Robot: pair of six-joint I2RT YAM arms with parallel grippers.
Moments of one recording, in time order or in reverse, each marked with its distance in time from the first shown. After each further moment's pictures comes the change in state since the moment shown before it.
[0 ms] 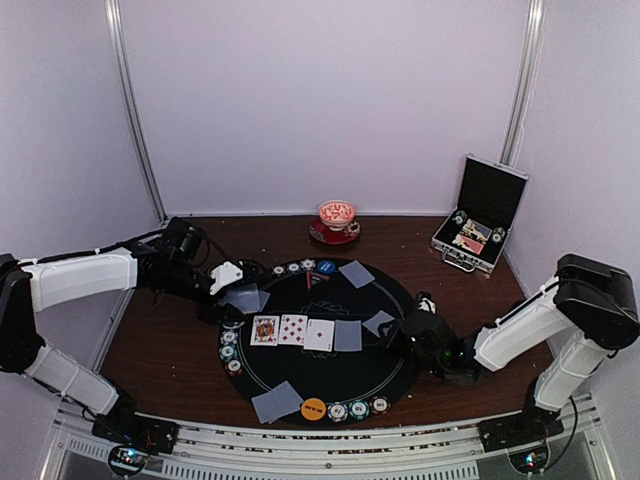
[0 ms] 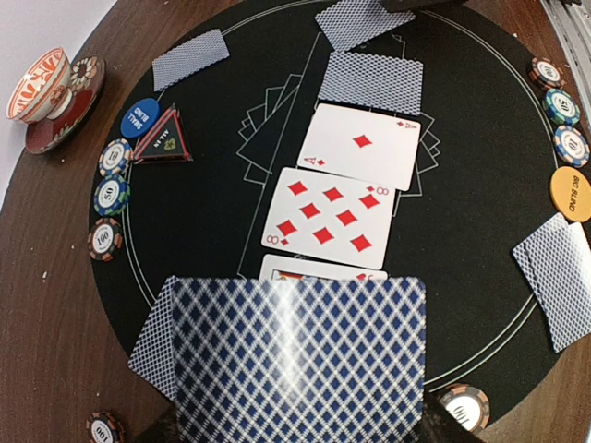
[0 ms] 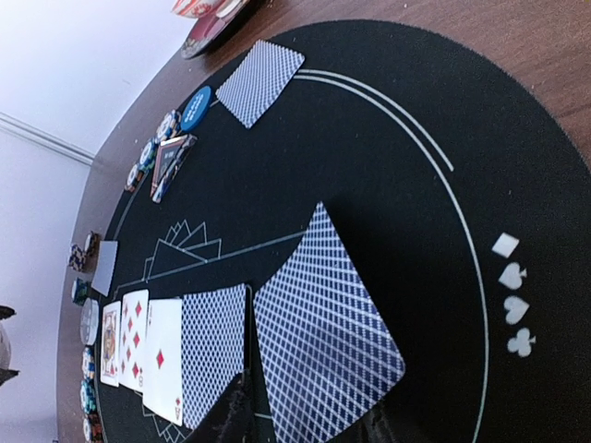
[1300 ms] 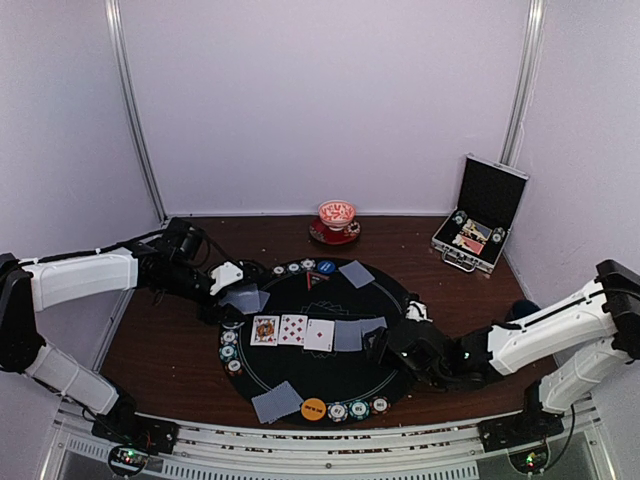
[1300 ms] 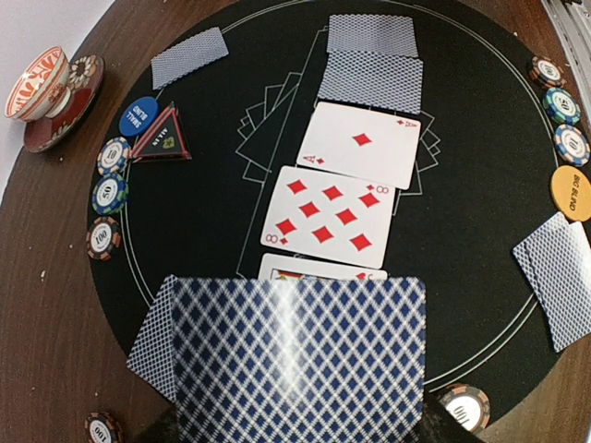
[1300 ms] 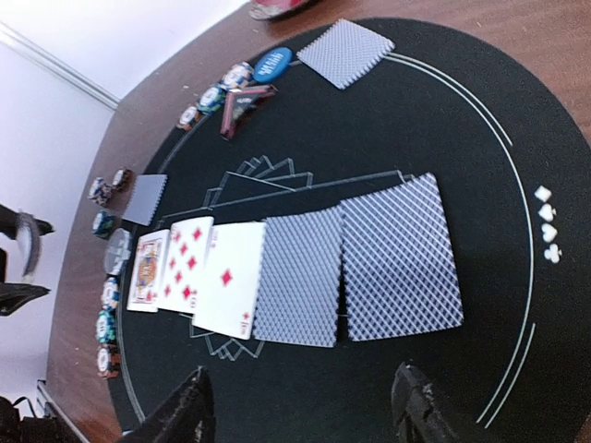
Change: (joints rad) left arm 0.000 0.004 0.000 0.000 0.000 0.000; right arm 0.207 -0.181 0.127 -0.430 0.094 0.003
